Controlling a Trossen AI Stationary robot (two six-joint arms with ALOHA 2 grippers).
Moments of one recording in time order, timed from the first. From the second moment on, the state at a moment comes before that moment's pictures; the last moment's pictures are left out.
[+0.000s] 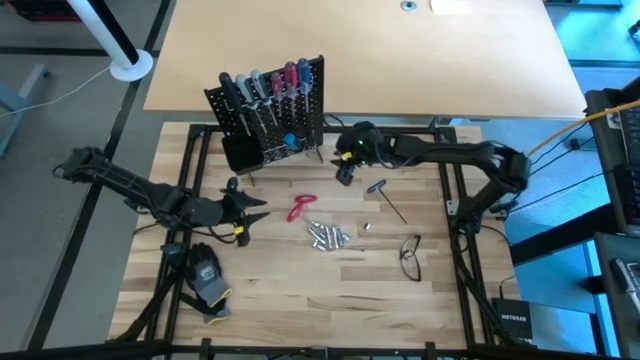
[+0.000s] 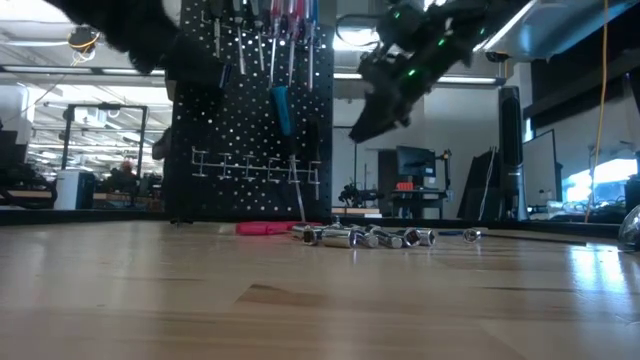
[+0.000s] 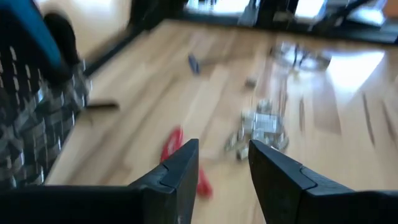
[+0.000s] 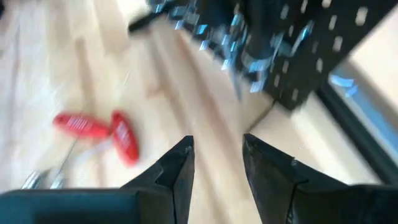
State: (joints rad) left arm -0.36 0.88 0.56 -0.20 -0.63 -0.31; right arm -0.36 1.58 1.11 -0.24 -0.02 -0.01
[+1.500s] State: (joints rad) left arm -0.66 1.06 0.56 -0.42 -0.68 -0.71; right arm 0.02 2.13 1.54 -0.36 0.06 0.30
